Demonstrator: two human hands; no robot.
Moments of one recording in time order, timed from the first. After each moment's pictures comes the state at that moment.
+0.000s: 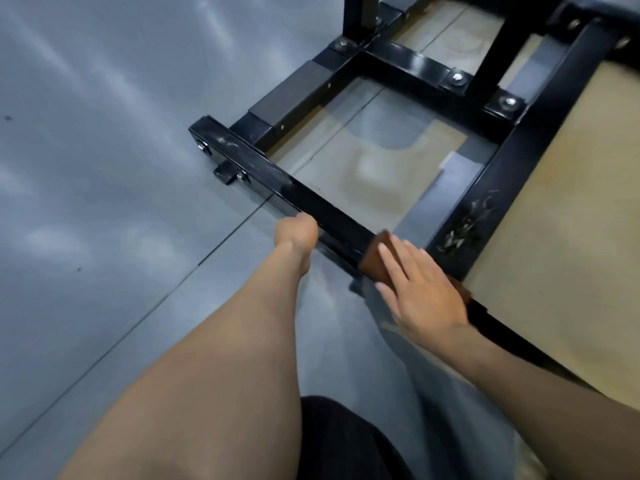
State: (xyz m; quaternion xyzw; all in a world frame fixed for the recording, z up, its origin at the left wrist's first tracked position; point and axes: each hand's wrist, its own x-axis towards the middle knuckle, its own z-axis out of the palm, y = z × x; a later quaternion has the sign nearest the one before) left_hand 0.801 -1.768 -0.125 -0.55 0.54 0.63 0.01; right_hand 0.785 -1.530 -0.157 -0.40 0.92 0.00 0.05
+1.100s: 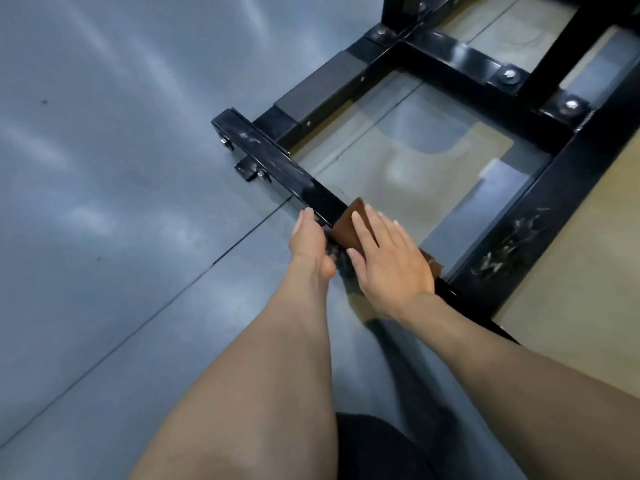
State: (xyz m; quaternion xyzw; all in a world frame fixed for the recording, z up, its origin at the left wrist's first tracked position) left_hand 0.781 -1.768 -0.152 -0.55 0.31 0.76 -0.13; right_hand 0.752 -1.631 -0.156 -0.41 0.91 -0.04 0.07
